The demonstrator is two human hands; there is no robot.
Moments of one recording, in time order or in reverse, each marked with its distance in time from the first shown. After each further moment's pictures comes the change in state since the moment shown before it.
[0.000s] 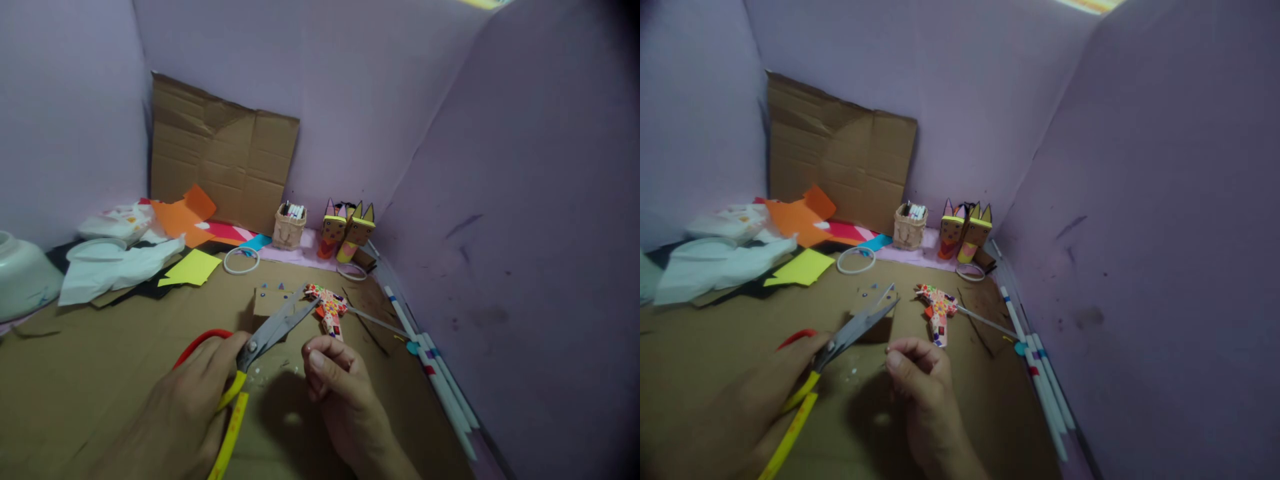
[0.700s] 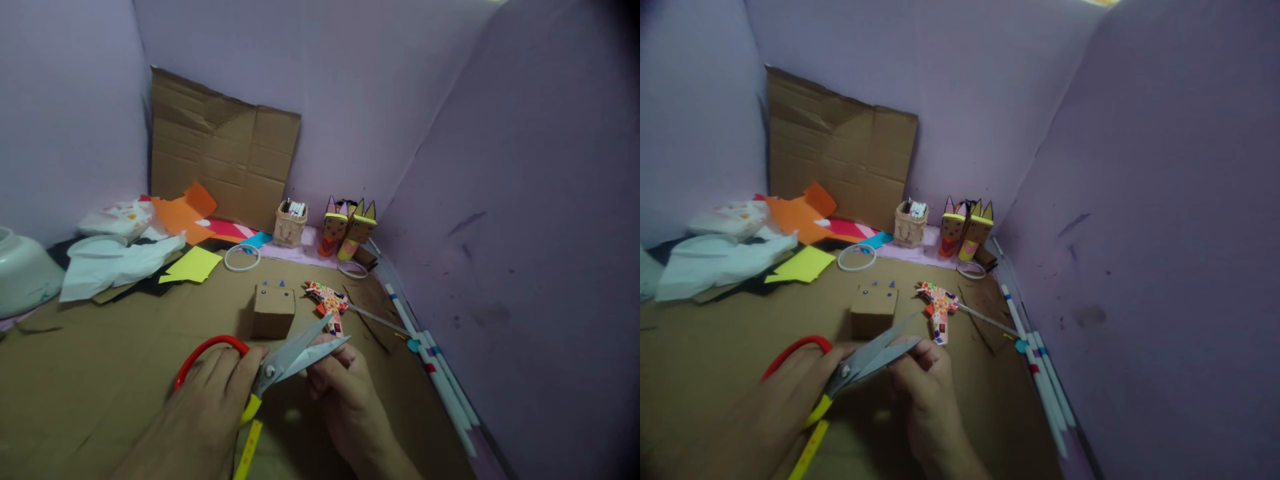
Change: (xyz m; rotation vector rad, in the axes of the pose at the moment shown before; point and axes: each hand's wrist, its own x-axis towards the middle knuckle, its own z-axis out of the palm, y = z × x) left_hand -0.024 0.001 0.027 0.116 -0.122 0.090; right_hand -0.003 -0.009 0.011 -0.102 -0.005 -0.005
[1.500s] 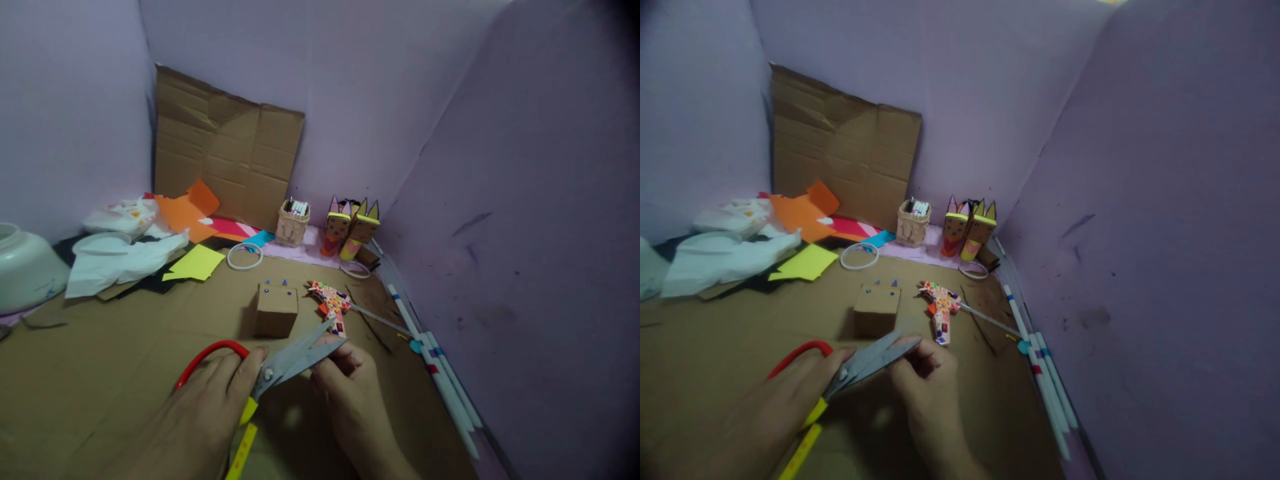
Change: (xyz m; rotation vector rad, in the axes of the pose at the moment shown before) left_hand -0.002 -0.007 -0.007 0.064 -0.073 0.066; right_hand 0.002 -0.001 -0.003 -0.266 0.033 -0.166
